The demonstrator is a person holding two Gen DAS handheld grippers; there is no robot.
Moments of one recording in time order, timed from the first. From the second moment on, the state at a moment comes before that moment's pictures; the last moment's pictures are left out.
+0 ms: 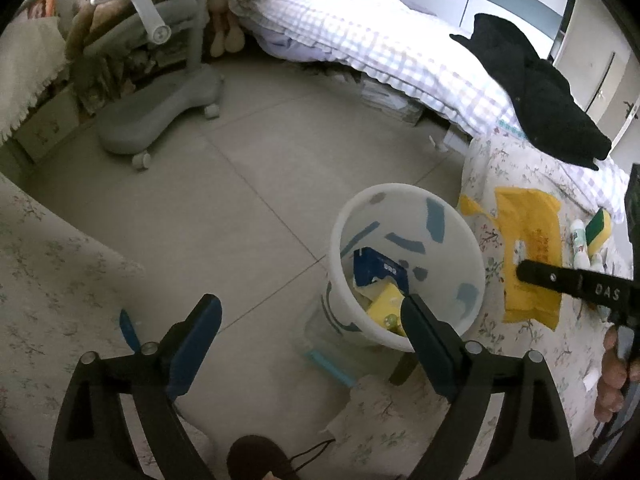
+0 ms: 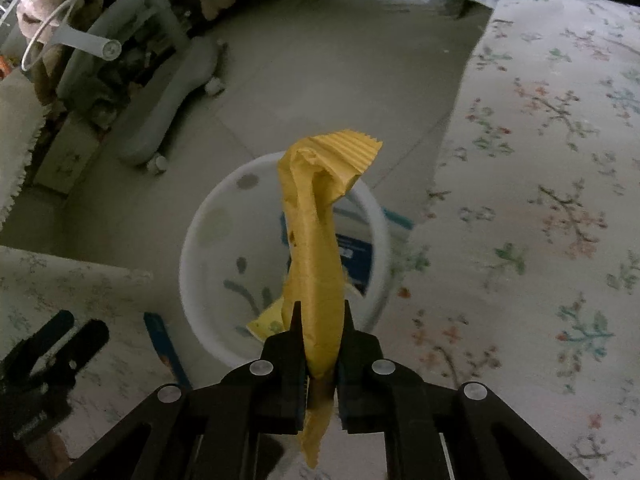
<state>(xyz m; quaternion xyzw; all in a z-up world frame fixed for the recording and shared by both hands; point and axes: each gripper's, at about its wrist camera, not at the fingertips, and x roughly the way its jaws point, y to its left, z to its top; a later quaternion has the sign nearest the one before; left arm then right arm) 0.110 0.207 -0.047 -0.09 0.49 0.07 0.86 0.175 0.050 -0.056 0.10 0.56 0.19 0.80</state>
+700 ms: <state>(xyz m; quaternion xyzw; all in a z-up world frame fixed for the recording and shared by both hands) 0.099 0.159 -0.037 -0.07 0.51 0.02 0.86 0.134 -0.017 -0.026 0.06 0.56 0.13 0.82</state>
